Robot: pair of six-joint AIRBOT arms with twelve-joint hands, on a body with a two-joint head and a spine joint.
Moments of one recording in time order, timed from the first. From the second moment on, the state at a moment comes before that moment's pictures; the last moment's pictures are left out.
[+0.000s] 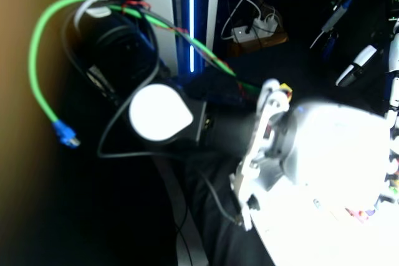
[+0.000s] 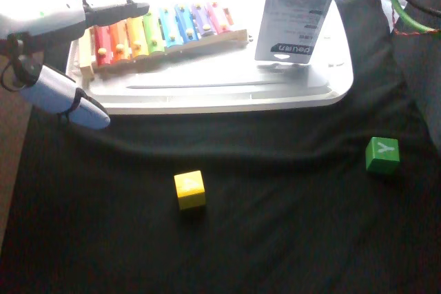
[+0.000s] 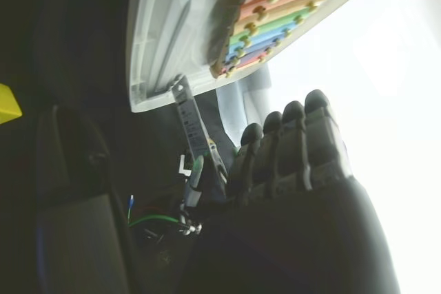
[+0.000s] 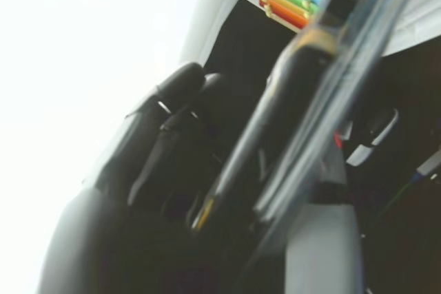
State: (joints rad) left arm 0.57 -0.91 1.27 0.56 -0.39 0.54; right arm -0.33 -1.41 1.87 -0.88 0.68 0.31
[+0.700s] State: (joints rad) left arm 0.57 -0.93 1.27 0.56 -0.40 0.54; right arm -0.20 -1.42 1.88 -1.09 0.58 0.36
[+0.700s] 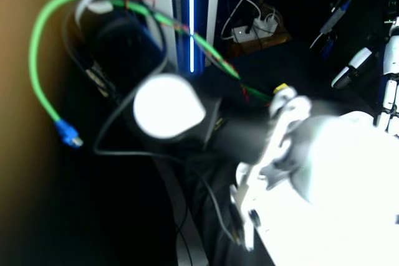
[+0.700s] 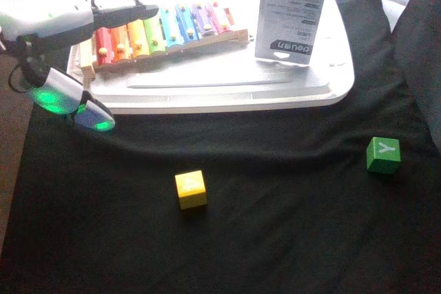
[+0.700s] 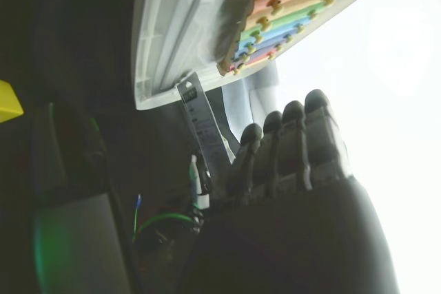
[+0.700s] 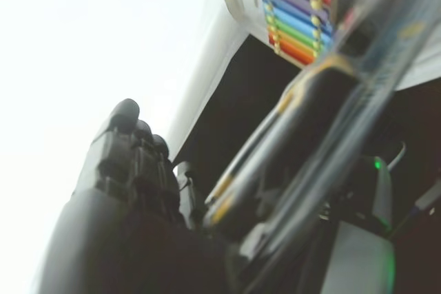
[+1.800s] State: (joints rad) left arm 0.58 -0.94 1.28 0.51 -0.42 0.54; right arm -0.21 -1.31 1.76 -1.11 0.57 0.32
